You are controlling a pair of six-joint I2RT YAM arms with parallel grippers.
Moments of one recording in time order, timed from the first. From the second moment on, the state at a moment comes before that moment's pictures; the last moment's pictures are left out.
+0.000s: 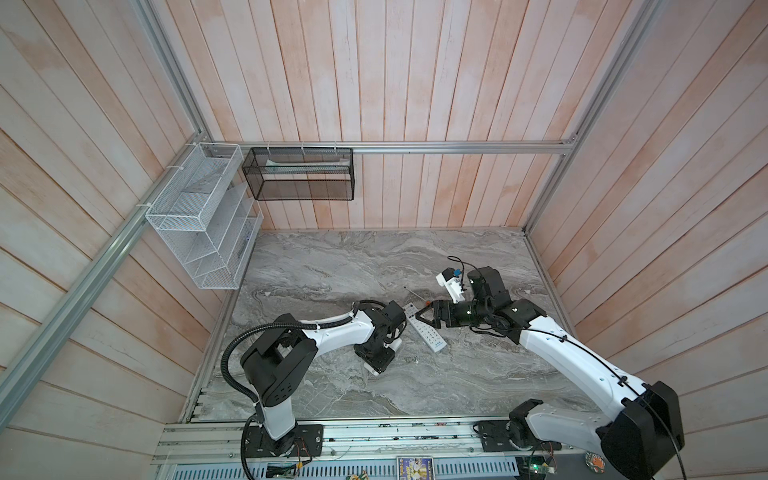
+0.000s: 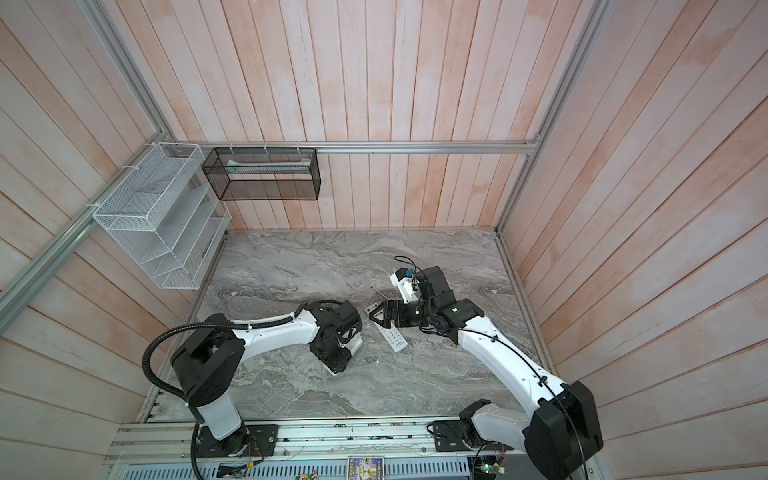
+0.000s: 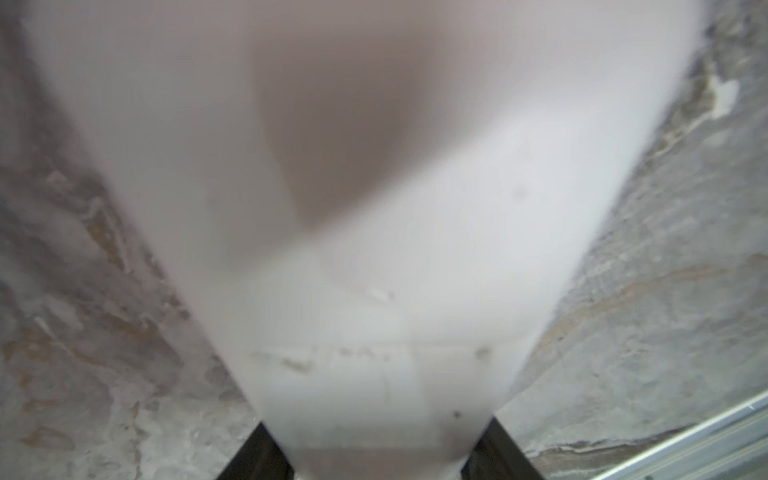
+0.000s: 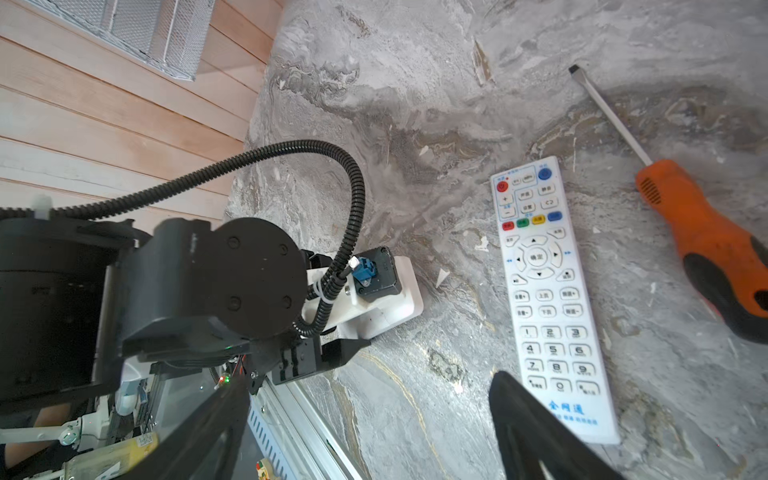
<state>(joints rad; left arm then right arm) -0.85 1.79 1.12 -0.87 0.09 -0.08 0.52 1.20 0.90 -0.50 -0.55 0.45</state>
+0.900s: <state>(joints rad) -0.86 1.75 1.06 -0.78 0.10 -0.13 0.52 1.20 0.88 -0.55 -0.52 0.40</state>
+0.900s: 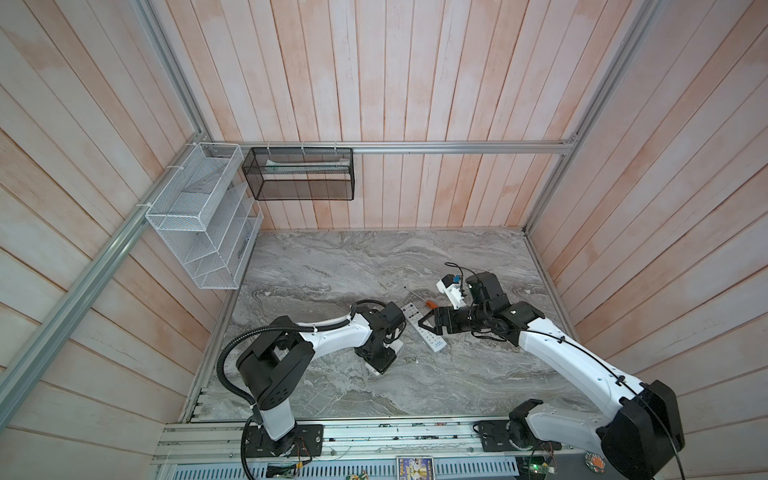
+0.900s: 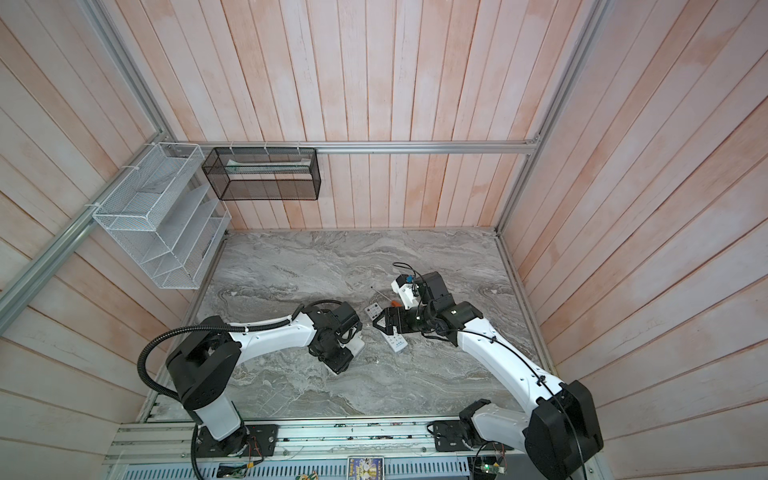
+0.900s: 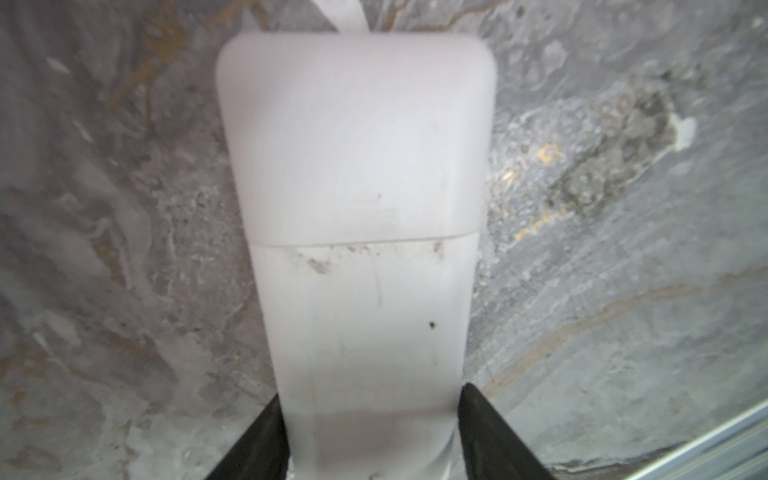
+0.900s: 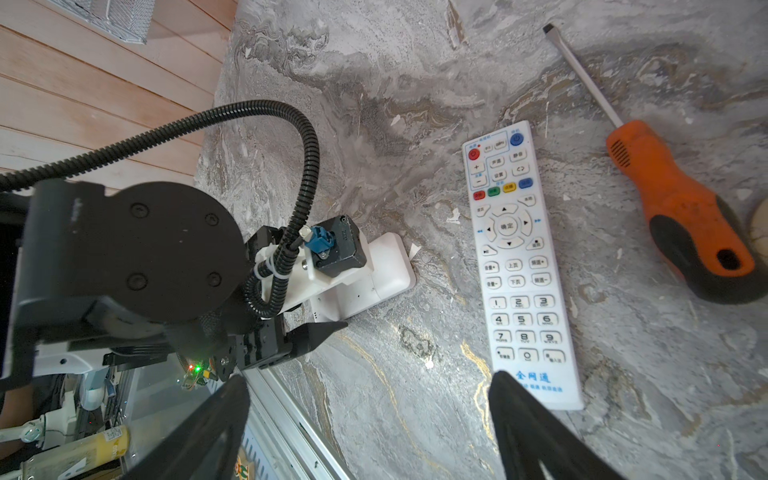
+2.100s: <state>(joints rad) -0.86 1.48 1.03 -0.80 0.14 -0.03 0.60 1.43 0.90 -0.52 -0.67 0.34</state>
